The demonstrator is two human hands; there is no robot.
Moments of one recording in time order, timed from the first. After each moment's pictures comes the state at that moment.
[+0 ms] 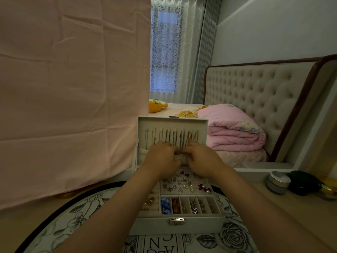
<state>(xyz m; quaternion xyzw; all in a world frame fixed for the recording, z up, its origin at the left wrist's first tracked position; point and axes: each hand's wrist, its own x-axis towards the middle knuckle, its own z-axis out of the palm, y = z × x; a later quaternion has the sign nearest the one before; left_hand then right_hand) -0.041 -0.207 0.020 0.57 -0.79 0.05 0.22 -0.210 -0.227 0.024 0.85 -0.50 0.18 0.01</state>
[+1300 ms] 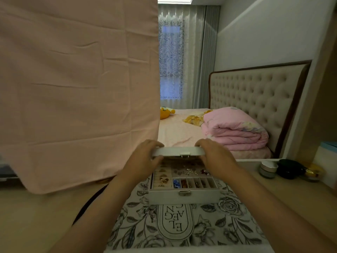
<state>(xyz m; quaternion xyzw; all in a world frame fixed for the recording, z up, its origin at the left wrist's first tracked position) 0.034 -0.071 0.051 0.54 -0.76 -0.02 0.38 -0.220 -0.093 0.062 0.81 -0.52 0.27 0.07</state>
